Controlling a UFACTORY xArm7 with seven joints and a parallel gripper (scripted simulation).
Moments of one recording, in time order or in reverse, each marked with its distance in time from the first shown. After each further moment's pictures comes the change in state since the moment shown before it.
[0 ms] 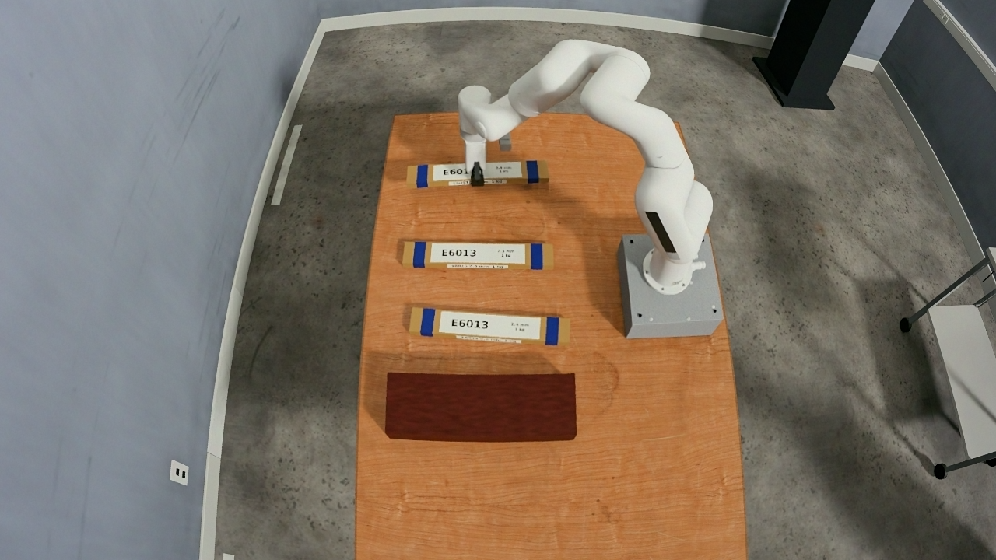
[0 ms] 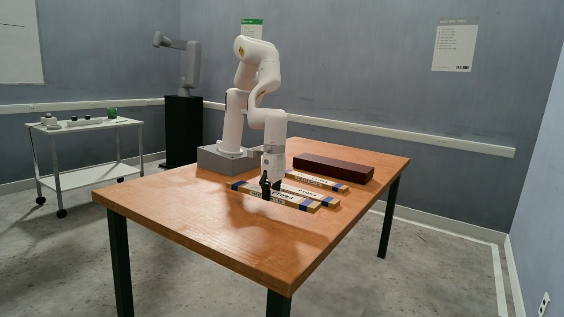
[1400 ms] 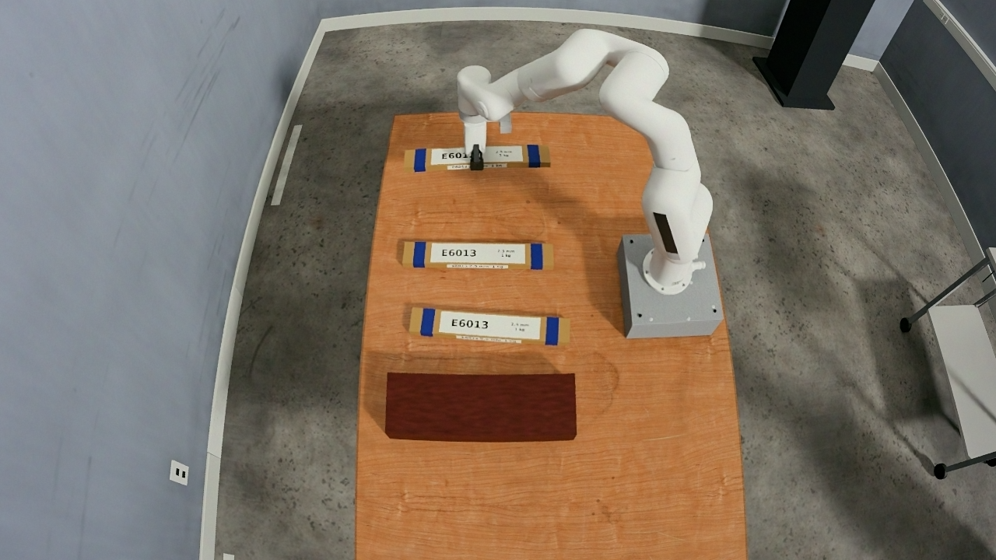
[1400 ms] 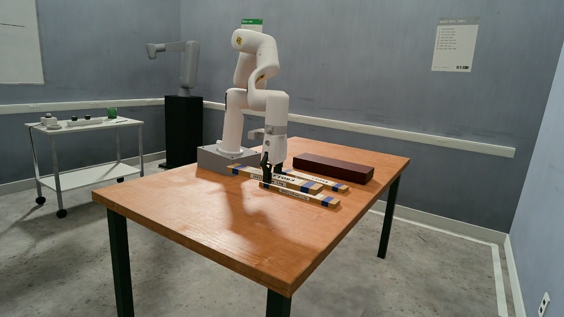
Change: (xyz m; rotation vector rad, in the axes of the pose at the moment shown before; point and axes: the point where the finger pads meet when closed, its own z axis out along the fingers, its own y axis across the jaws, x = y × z) arm 0.000 0.000 -0.064 0.000 0.000 0.004
